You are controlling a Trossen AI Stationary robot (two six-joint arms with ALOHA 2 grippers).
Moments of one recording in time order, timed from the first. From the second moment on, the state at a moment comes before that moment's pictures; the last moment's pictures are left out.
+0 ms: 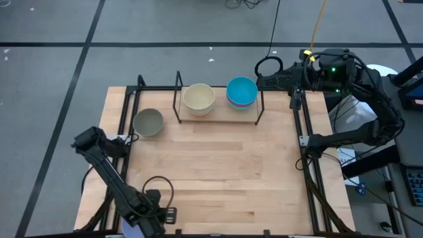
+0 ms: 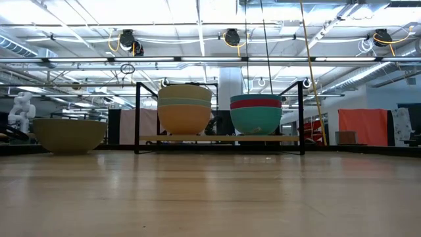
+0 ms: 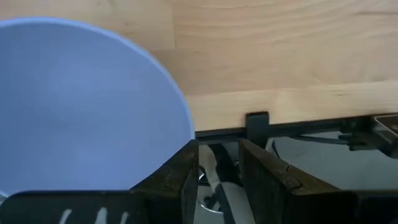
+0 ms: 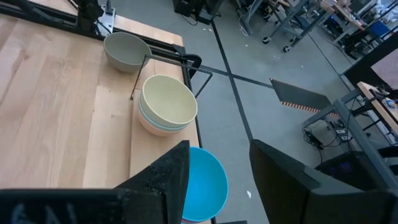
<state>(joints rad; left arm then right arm) -0.88 1.79 1.46 -1.00 0.04 -2.42 -0.39 1.13 1.78 -1.12 0.05 -0.50</state>
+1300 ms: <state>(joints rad) -0.88 1.92 1.46 -1.05 0.05 -2.28 -0.39 1.13 1.78 -1.07 0.05 -0.48</state>
